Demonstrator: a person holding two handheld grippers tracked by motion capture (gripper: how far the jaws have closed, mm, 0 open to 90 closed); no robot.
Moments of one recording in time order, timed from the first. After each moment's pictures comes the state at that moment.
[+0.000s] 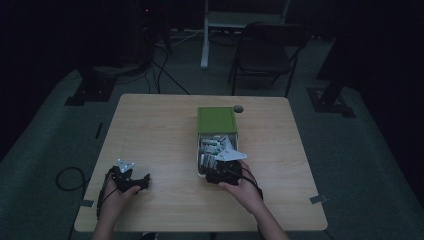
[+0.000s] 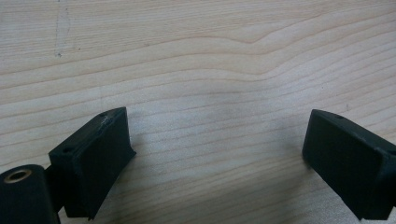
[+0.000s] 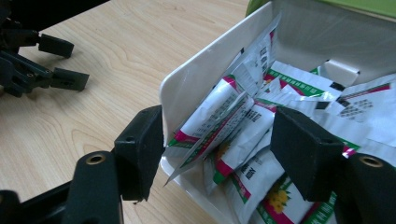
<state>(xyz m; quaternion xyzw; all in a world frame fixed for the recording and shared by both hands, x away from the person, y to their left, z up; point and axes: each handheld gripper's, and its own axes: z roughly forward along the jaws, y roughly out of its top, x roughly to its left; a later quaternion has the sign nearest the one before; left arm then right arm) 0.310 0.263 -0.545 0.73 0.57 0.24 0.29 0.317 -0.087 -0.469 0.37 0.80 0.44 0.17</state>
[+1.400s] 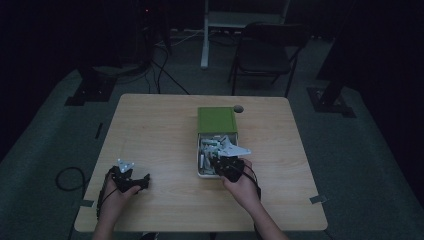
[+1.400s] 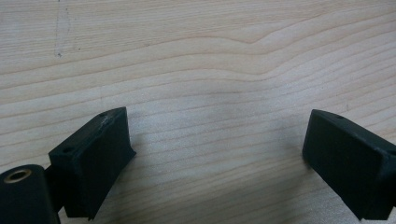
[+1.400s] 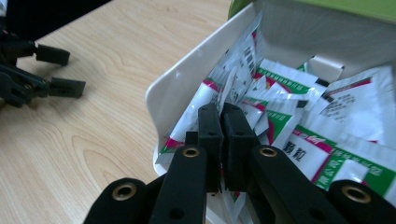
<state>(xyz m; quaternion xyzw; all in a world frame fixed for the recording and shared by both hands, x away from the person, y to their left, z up) 0.310 0.263 -0.545 0.73 0.57 0.24 0.29 0.322 -0.096 -0.460 0.40 0.79 0.43 0.16</state>
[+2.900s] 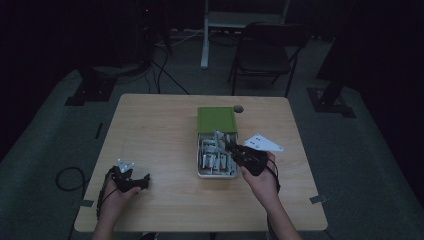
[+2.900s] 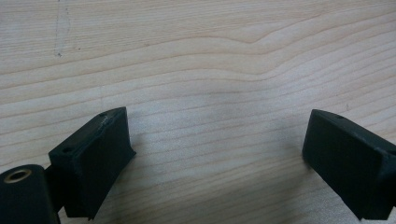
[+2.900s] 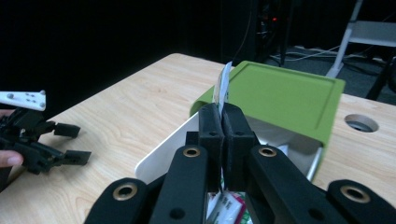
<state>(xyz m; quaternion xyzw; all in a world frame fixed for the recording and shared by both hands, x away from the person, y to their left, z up) 0.310 0.263 -0.545 0.73 0.57 0.24 0.29 0.313 -0.145 -0.404 0.38 0.72 0.54 0.21</state>
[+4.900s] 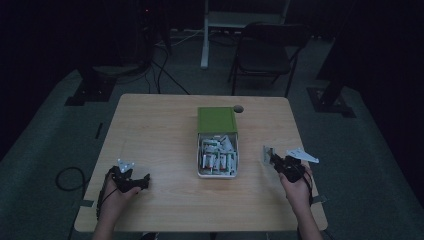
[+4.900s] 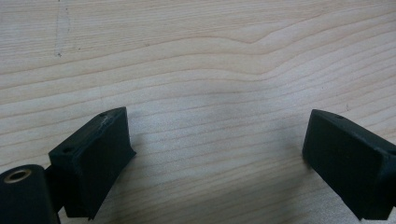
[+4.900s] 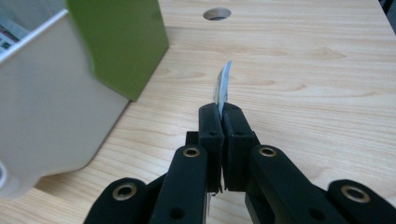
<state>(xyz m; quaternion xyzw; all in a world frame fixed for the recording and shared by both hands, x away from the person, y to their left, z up) 0.310 0.263 -0.546 0.73 0.57 0.24 0.29 0.329 -0.274 -0.495 0.54 0.68 0.43 0.24</state>
